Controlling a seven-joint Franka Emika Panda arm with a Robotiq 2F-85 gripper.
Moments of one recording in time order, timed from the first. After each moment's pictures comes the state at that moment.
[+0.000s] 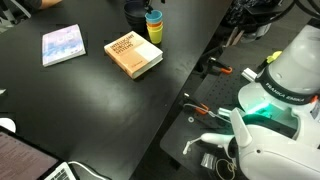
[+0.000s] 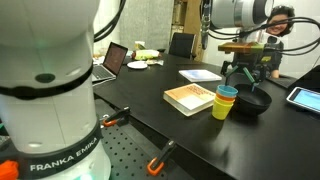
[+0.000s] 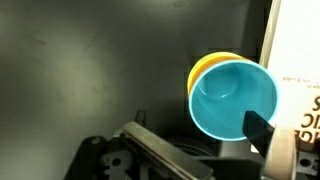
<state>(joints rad) -0.09 0.32 -0.10 -2.10 -0.20 2.43 0.08</state>
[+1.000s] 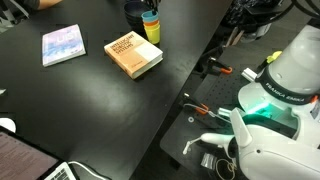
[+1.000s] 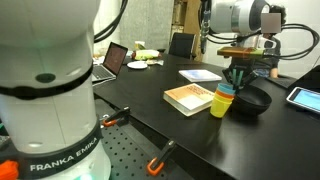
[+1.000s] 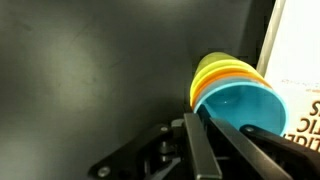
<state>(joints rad) -0.08 0.36 -0.10 -2.10 -0.19 2.47 0.02</state>
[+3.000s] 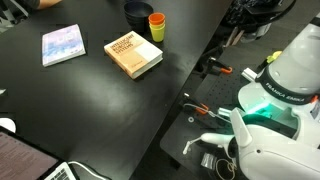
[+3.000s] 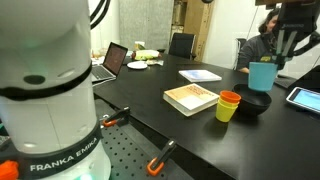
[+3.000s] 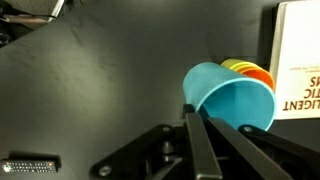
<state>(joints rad) -0.20 -0.04 -0.20 -2.23 -0.12 2.27 -0.08</state>
